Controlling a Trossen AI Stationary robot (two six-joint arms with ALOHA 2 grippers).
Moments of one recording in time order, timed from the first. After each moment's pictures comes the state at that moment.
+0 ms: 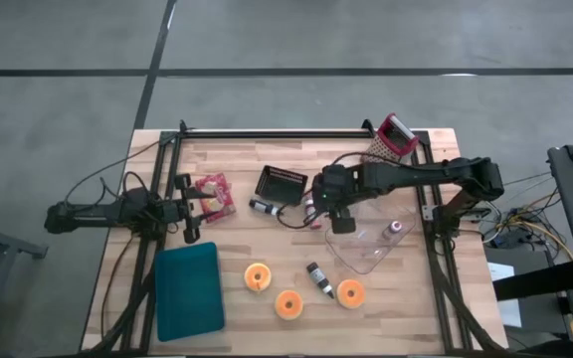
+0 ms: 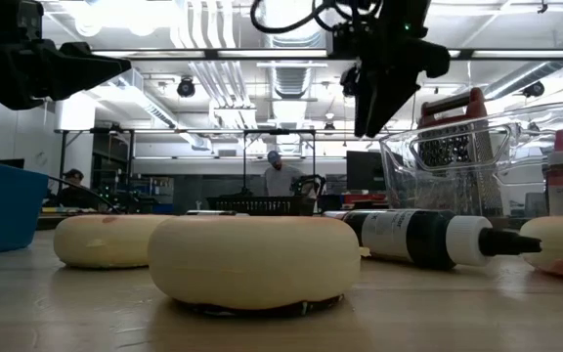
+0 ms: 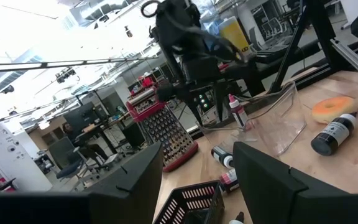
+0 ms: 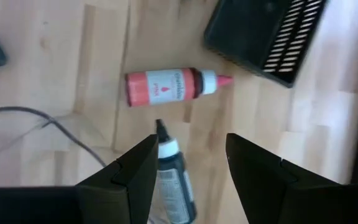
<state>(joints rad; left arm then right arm) -0.01 0.01 0.01 0.12 -0.08 0.55 -0.05 1.64 1.34 -0.94 0.14 -0.21</state>
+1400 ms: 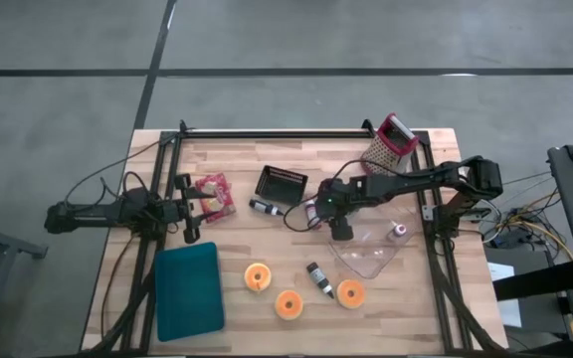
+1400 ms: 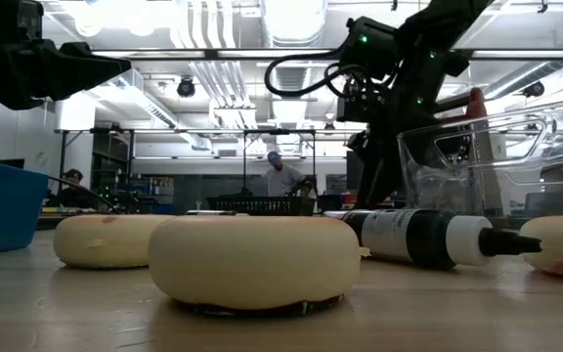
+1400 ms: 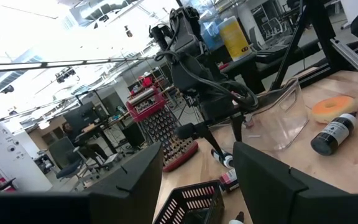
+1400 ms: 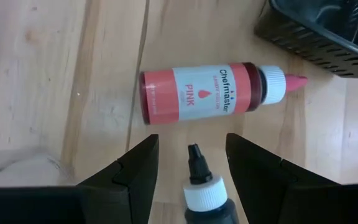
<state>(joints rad) -0.01 0.01 0.01 0.12 -0.08 0.55 -0.10 1.64 0.95 -0.43 -0.01 -0.22</state>
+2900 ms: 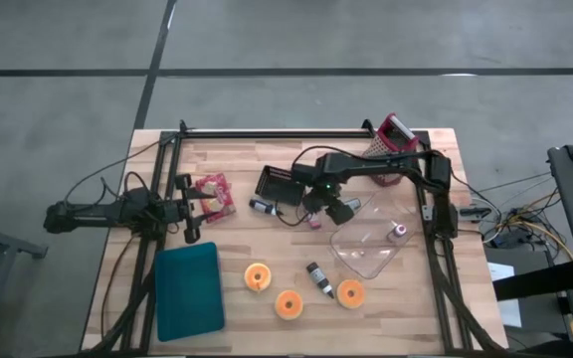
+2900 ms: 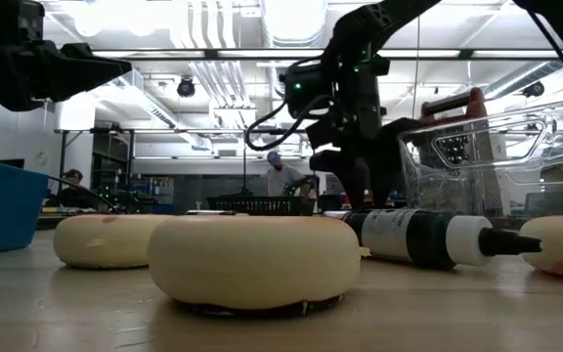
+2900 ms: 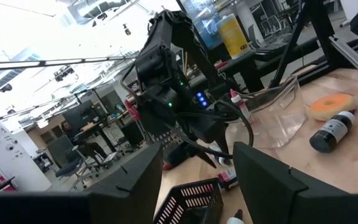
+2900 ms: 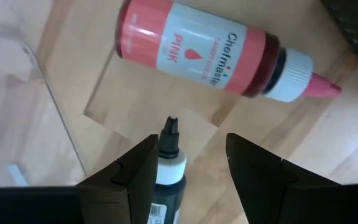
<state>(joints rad) -0.01 0.02 0.01 0.12 -0.08 0.55 -0.23 2.01 1.49 -1.07 -0.09 -0.74</state>
